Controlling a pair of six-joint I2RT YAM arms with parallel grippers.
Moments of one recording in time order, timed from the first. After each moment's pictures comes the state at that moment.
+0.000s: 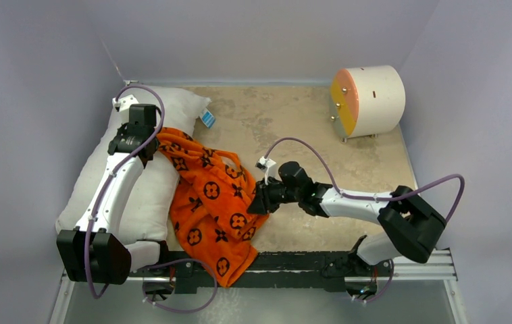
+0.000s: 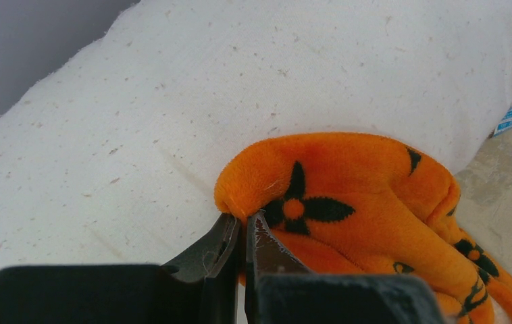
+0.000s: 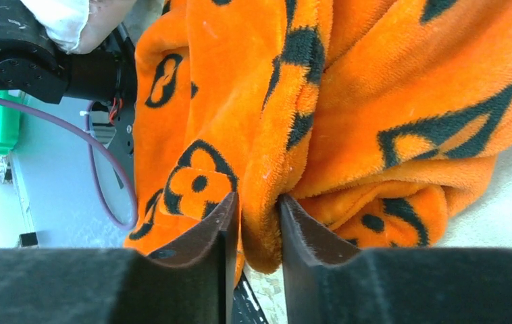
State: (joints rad) left arm -0.06 1.23 1.12 -0.67 -0.58 -0.41; right arm 0.86 1.43 0.61 0.23 -0.45 0.52
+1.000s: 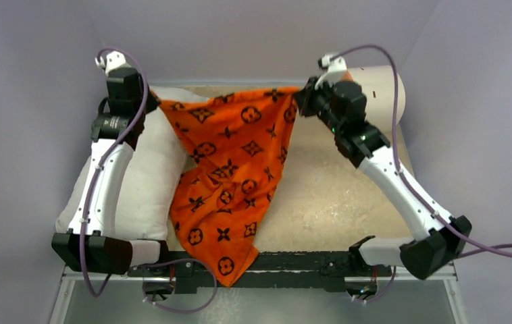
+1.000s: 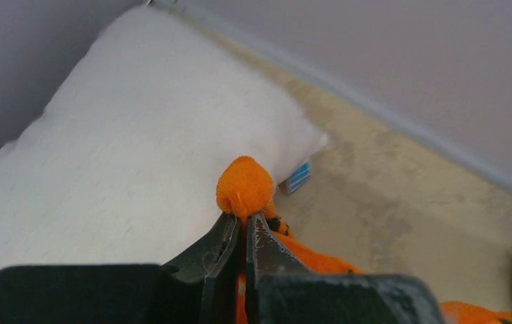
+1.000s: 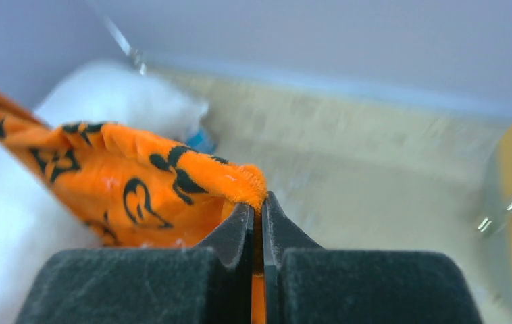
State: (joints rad) left arm -0.06 1.26 1.40 -0.61 -0.34 -0.44; right arm 0.53 1.22 1.21 -0.18 0.05 0.28
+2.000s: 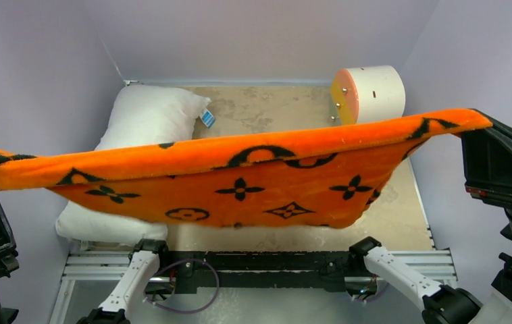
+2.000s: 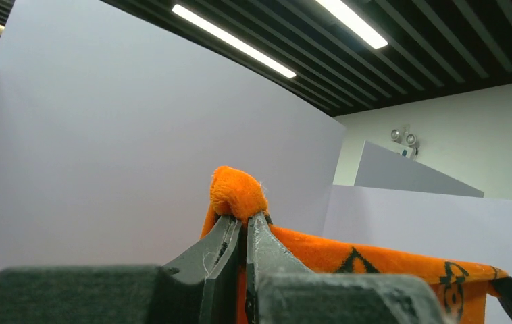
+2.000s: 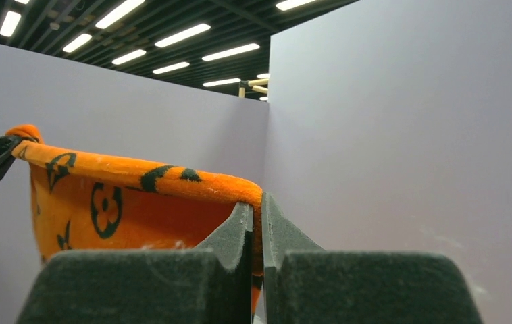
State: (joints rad) left arm -0.07 0.70 2.11 -0.47 0.06 -0.54; right arm 0.47 0.80 1.96 -0.30 -0.24 0.22
